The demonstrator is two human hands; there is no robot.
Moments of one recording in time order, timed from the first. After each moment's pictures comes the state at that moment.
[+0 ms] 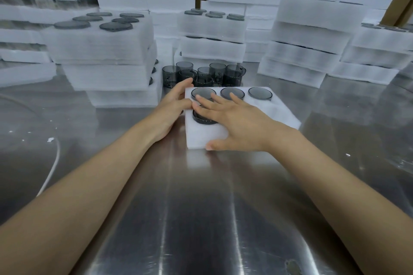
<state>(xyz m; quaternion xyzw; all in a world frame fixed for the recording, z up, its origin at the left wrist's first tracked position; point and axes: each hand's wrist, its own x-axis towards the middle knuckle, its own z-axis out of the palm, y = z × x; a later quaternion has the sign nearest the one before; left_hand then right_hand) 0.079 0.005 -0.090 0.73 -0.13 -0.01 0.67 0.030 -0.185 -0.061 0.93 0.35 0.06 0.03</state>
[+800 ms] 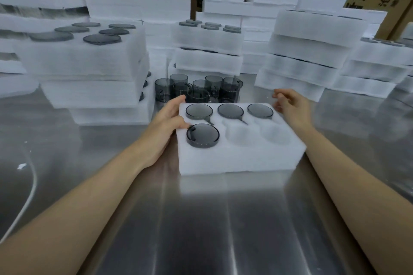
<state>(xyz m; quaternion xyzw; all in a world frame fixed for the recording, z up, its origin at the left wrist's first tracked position) 0.080 0.006 -0.092 0.68 -0.12 -0.04 0.73 0.139 -0.308 -0.092 0.79 -0.03 0.28 -0.54</state>
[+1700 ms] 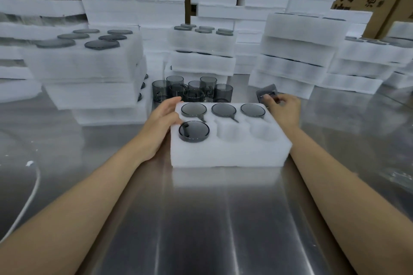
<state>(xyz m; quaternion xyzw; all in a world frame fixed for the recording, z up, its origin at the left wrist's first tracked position) 0.084 0.008 -0.094 0.70 -0.11 -0.02 0.70 0.139 -0.303 -0.099 0.82 -0.13 0.31 -0.47</state>
